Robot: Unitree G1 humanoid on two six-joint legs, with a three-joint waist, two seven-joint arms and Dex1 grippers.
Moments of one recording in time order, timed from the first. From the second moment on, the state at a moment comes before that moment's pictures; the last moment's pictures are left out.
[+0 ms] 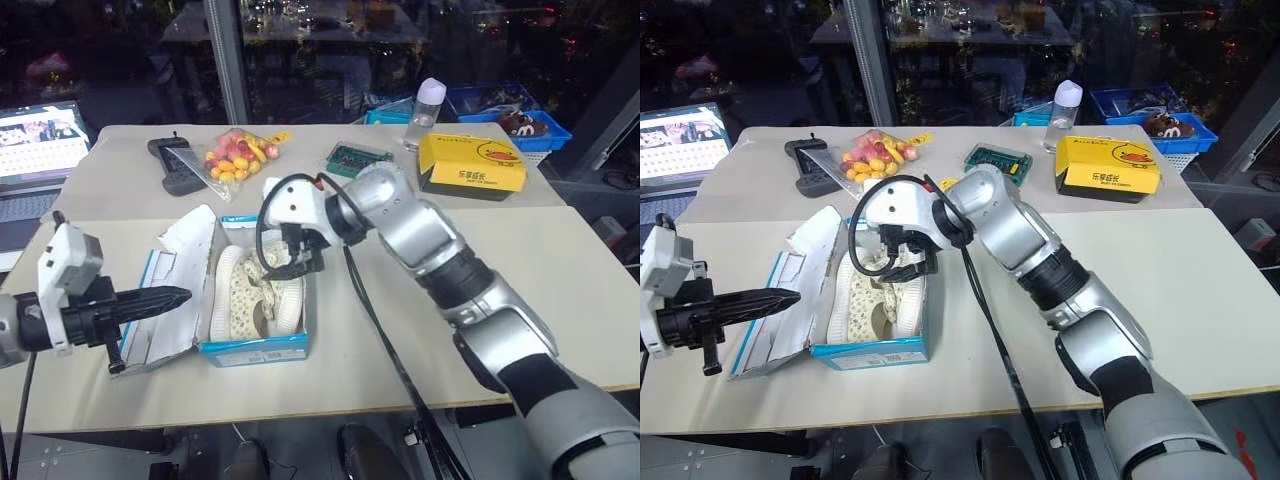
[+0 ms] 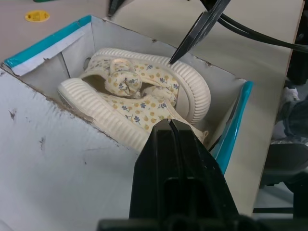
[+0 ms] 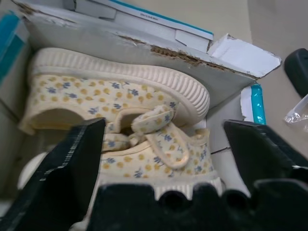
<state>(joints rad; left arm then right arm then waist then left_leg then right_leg) 0.15 1.13 0.63 -0.47 -0.94 0.73 -1.01 -1.23 -0.26 0.54 0.30 -0.03 0.40 1.18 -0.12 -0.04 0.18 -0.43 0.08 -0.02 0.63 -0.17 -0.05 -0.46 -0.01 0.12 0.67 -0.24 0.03</state>
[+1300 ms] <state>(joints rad) 0.17 1.05 0.68 -0.53 -0.91 0.79 -1.00 -1.35 -0.10 0.61 0.93 -0.30 -0.10 1.21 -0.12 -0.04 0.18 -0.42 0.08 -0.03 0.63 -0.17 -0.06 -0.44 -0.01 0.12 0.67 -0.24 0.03</state>
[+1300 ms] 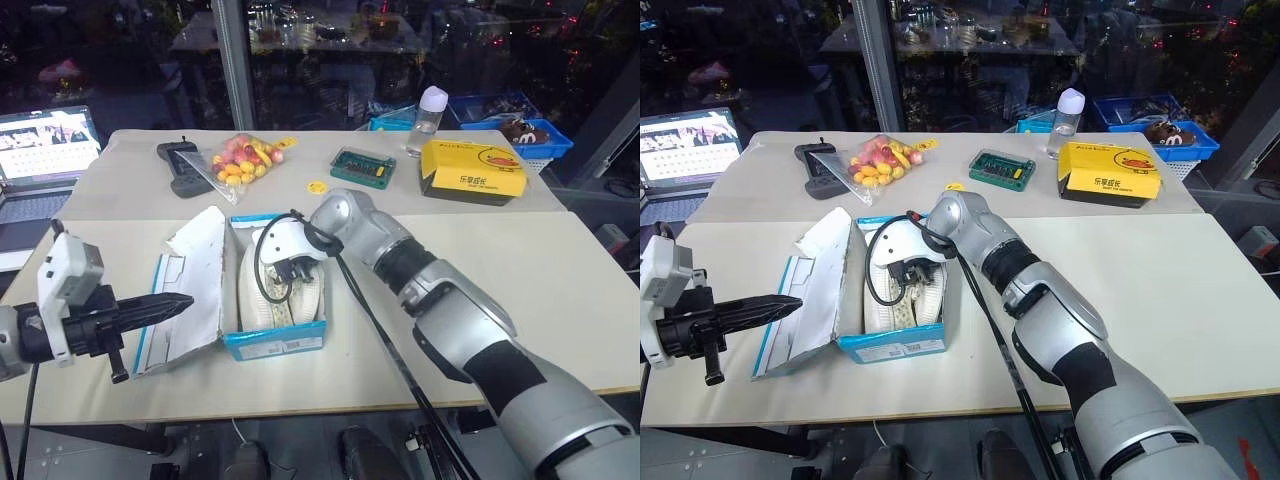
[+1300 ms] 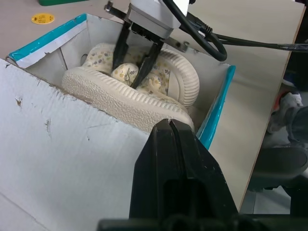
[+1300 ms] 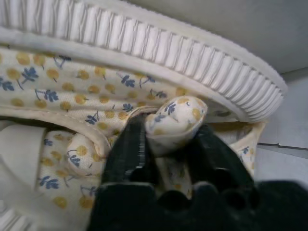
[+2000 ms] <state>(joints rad) 0.18 1.02 0.68 -0.53 -0.86 0.77 -1.04 -1.37 -0.18 0.36 0.68 -0.10 0.30 1.32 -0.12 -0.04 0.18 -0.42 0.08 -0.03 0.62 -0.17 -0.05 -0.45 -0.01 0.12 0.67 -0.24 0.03</state>
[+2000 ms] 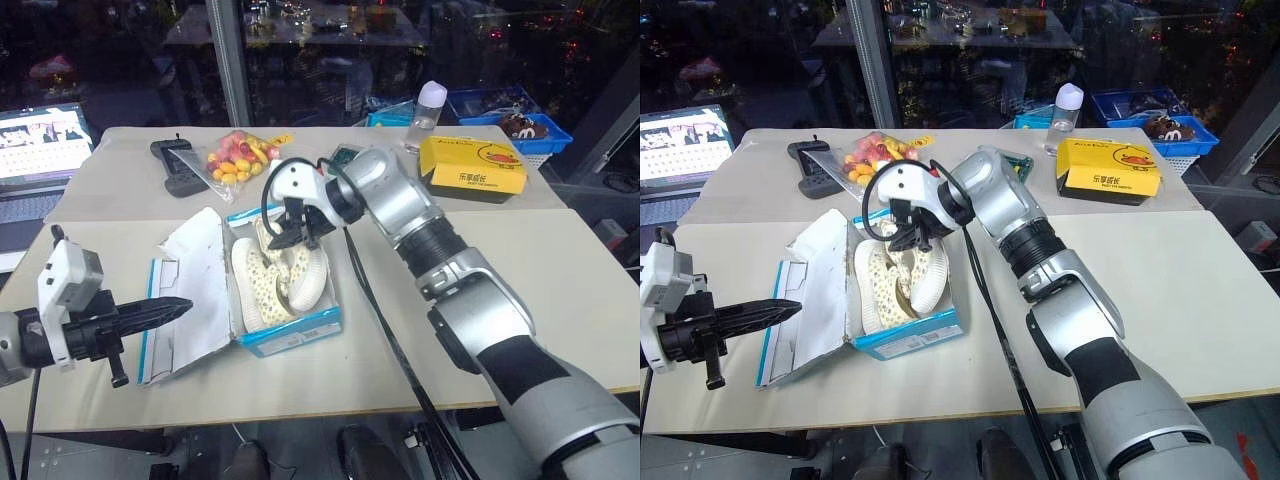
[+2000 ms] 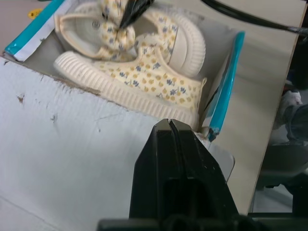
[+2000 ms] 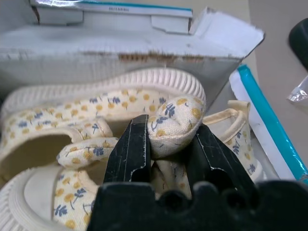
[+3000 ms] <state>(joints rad) 0.13 1.03 0.64 -0.49 -0.81 0.76 -1.09 -1.28 -0.15 -0.12 0.51 0.38 0.90 0.90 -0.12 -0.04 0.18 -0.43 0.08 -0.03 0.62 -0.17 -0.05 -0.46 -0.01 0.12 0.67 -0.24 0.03</state>
